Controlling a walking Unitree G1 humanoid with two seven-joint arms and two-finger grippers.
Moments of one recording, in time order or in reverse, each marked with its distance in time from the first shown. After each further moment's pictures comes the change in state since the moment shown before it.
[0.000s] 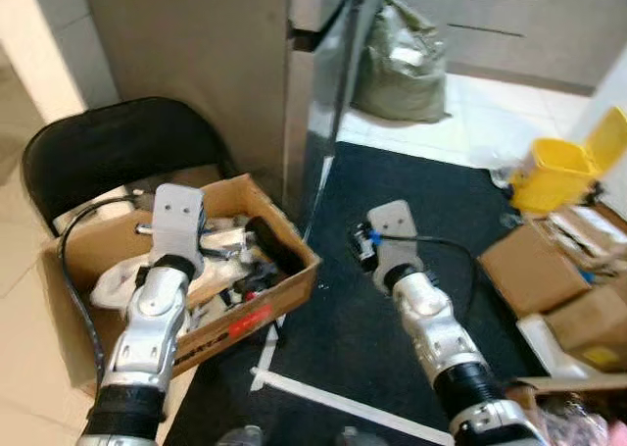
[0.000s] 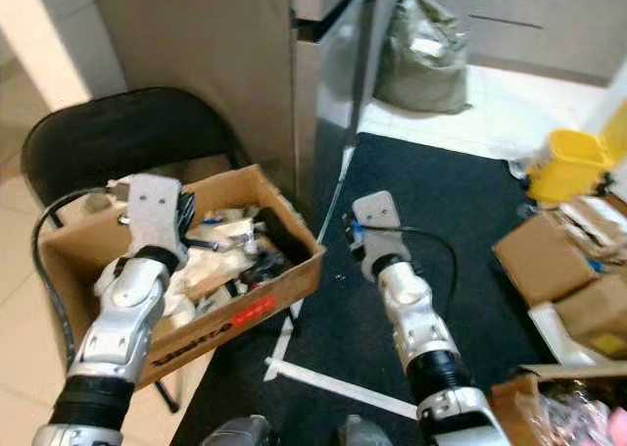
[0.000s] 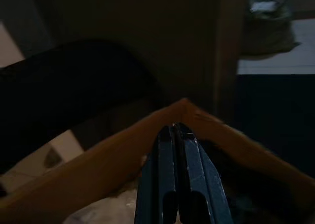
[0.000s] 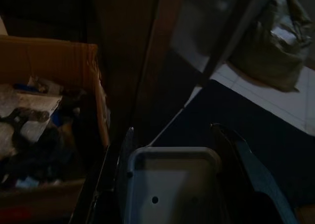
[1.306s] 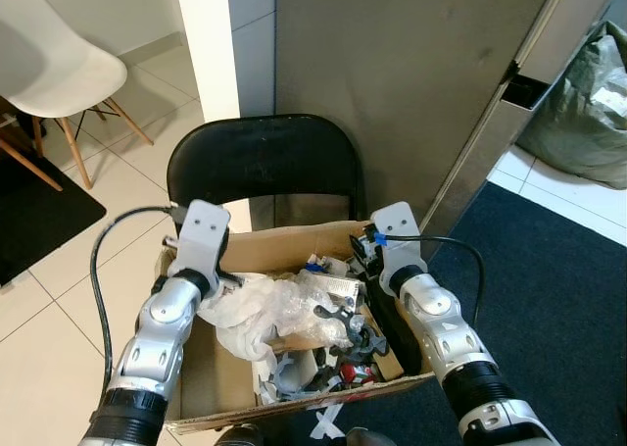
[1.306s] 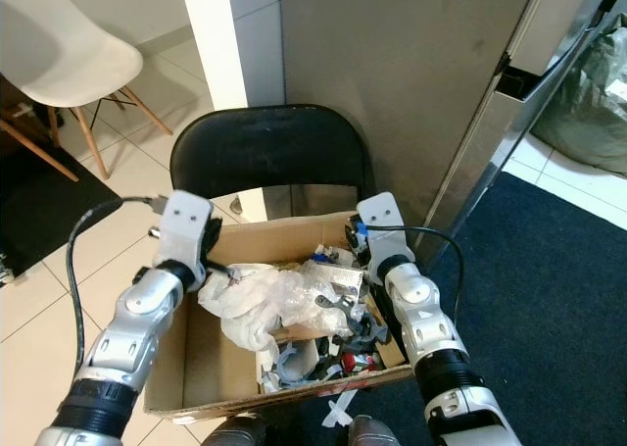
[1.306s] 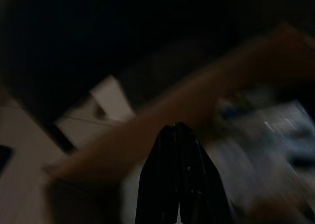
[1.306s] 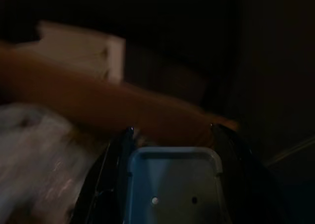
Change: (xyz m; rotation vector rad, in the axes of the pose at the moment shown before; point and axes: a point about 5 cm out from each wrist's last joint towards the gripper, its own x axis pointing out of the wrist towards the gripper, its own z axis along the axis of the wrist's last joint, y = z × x) left arm -0.014 -0.015 -0.034 0.095 0.221 -0.323; right arm -0.002 0.012 -0.013 -0.005 0.097 0.153
